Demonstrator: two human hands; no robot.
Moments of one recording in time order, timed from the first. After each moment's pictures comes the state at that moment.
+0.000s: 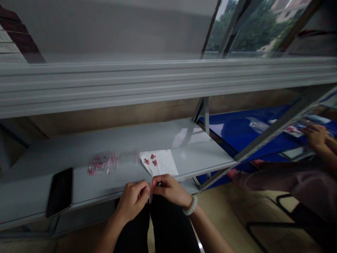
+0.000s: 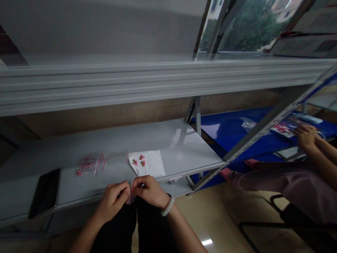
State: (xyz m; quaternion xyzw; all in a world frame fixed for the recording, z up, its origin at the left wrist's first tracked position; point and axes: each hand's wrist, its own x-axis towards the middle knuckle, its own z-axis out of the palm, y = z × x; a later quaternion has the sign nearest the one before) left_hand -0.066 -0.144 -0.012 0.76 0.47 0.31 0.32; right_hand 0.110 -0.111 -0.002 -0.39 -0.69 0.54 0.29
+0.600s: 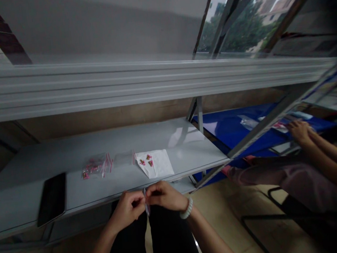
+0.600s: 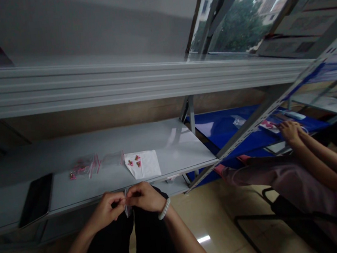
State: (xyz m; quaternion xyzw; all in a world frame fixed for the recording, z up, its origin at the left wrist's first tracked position) left_hand -0.068 -0.154 -0.031 0.71 0.46 0.30 0.43; right_hand 0.113 -0.120 -0.012 -0.34 -0.67 0.61 0.24
